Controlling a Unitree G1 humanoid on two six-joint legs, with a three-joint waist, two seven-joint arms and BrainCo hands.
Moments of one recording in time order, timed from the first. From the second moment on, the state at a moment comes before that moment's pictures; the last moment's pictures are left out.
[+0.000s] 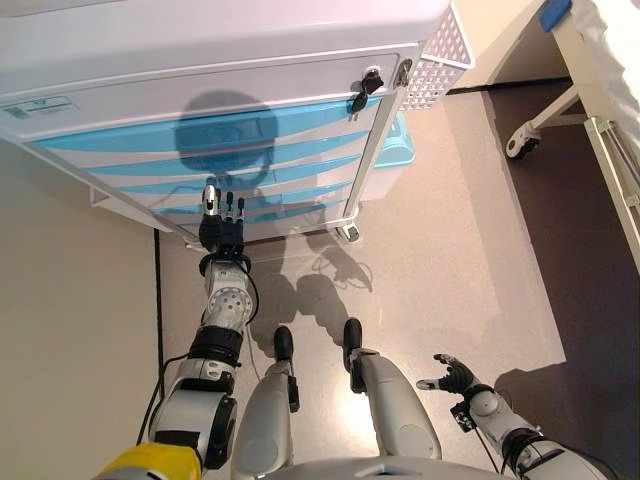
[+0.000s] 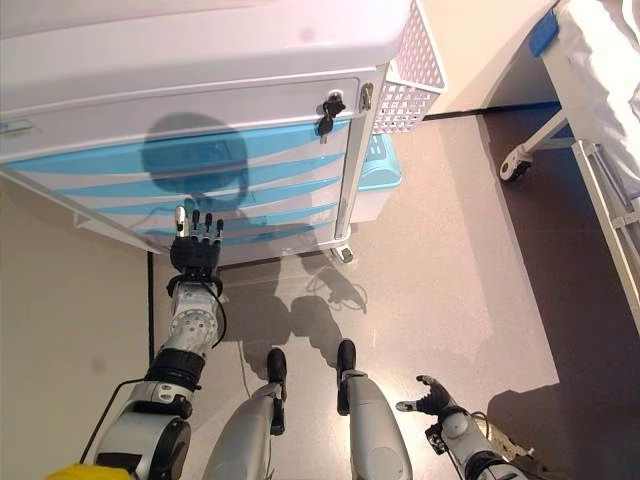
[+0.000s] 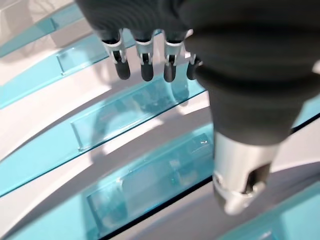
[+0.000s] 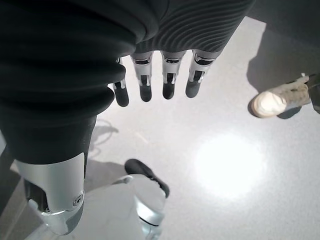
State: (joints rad) left arm -0.51 0.16 0.03 0.56 -1.31 -0.31 0.10; right arm -0.16 -0.33 0.33 1.14 -0.09 -0.12 -0.09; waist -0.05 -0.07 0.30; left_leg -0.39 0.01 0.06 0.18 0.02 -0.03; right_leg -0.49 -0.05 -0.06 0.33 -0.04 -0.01
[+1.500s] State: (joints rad) left arm -0.55 0.18 -0.02 0.62 -1.33 -0.24 0.03; right arm -0.15 -0.33 0.33 1.15 -0.09 -0.12 -0.06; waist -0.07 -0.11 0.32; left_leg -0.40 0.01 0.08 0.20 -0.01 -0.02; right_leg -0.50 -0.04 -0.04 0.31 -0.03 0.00
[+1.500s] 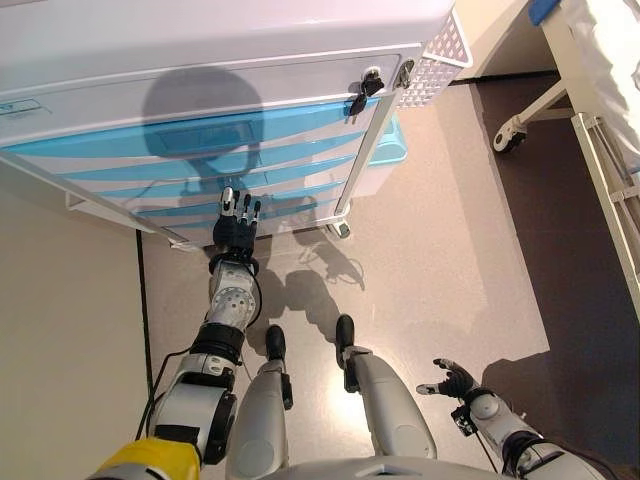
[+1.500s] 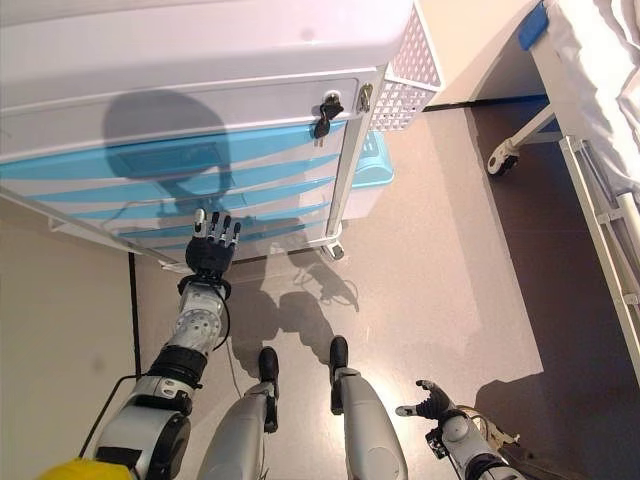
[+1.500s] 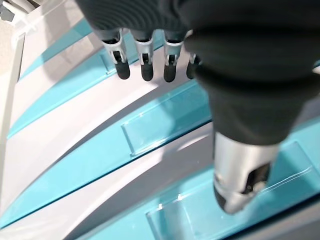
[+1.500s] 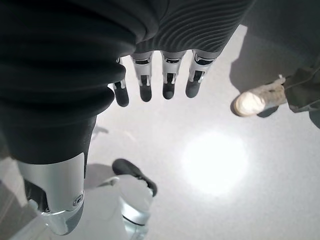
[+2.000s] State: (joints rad) left arm -0.55 0.22 -0.04 0.53 -1.39 -0.26 0.06; right arm -0.15 -0.33 0.36 1.16 -0.12 -0.12 -0.03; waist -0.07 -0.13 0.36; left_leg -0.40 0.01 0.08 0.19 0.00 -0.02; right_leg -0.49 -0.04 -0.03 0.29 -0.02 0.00
